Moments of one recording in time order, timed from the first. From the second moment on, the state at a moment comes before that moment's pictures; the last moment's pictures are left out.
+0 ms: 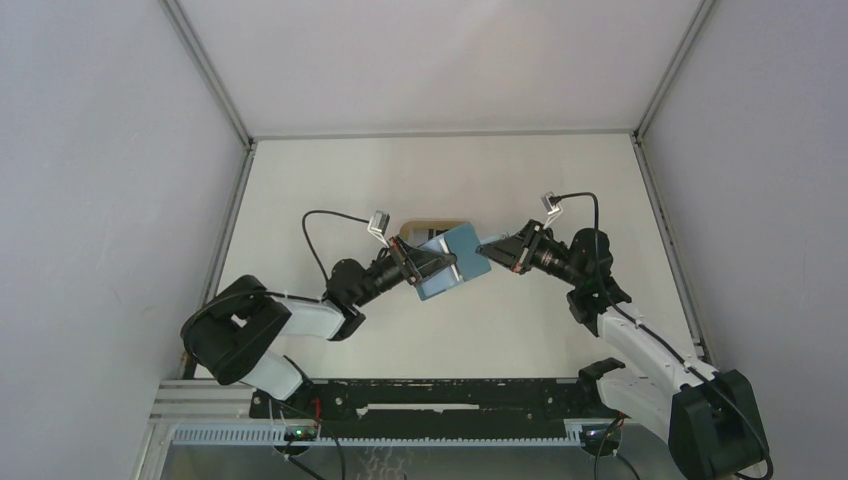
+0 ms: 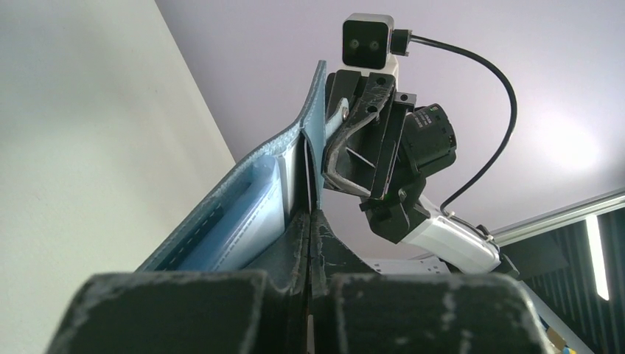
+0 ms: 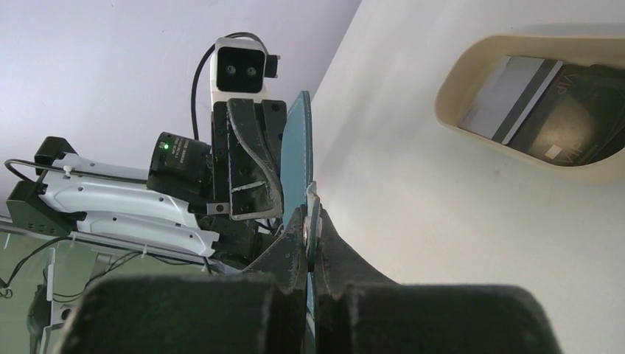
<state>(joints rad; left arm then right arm) -0.74 1.50 0.37 1.34 0.33 -1.30 0.33 0.98 0.44 0.46 -0.67 0.94</state>
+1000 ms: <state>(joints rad) -0.61 1.17 0.29 0.85 0.34 -1.05 0.05 0.81 0.44 0.24 -0.71 0.80</state>
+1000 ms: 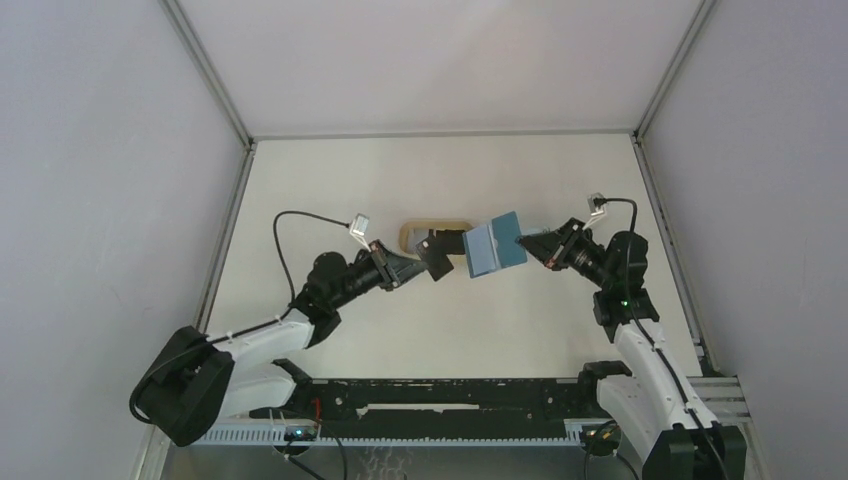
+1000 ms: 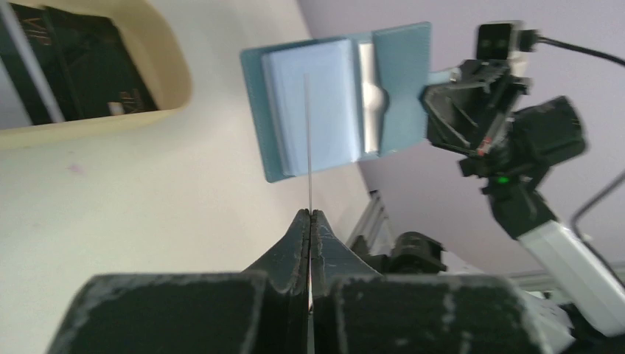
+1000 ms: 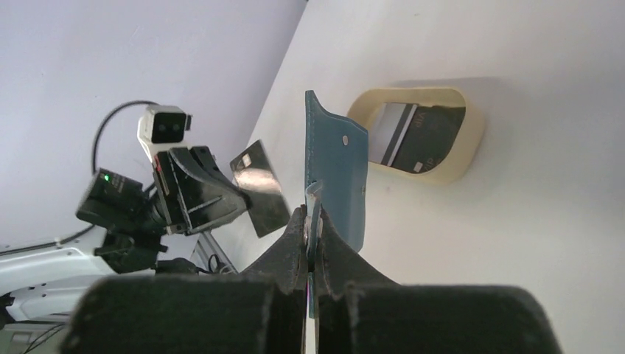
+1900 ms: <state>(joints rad) -0.46 1.74 1.03 0.01 0.61 -0.57 0.05 0.65 0.37 -0.12 -0.69 0.64</state>
